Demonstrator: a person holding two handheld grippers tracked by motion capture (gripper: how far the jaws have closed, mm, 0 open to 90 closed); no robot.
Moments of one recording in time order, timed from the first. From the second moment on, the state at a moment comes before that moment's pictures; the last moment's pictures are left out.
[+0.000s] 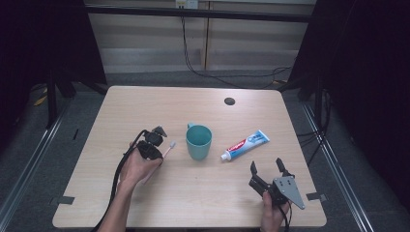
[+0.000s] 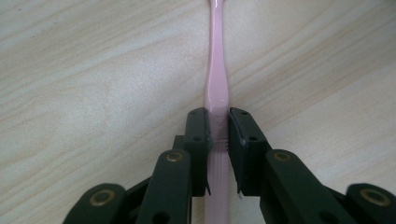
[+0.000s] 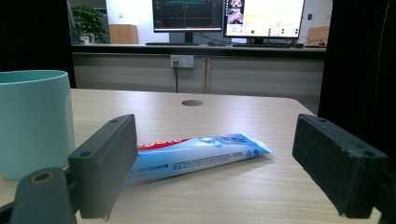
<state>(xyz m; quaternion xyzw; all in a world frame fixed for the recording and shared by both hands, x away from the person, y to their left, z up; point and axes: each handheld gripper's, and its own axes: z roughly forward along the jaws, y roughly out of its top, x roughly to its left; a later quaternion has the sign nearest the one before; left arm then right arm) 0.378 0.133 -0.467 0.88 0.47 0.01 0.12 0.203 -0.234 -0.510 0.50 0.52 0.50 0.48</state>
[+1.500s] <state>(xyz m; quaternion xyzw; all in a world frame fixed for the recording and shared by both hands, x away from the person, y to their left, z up) 0.380 0.143 -0.465 0.87 0.46 0.01 0.15 0.204 -0.234 -0.510 0.50 0.52 0.50 0.48</state>
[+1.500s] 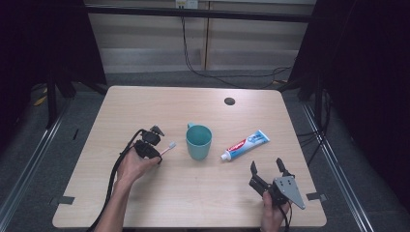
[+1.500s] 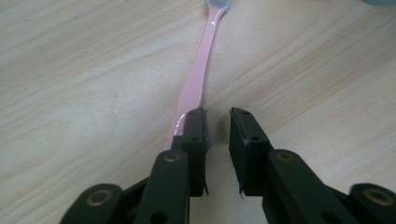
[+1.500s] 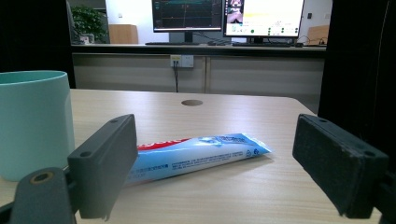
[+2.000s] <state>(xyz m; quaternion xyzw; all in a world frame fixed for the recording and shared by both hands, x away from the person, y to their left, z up) 0.389 0.147 -0.464 0.89 0.43 0.05 0.14 0.203 -0.234 -0.510 0.50 0.52 0.50 0.48</state>
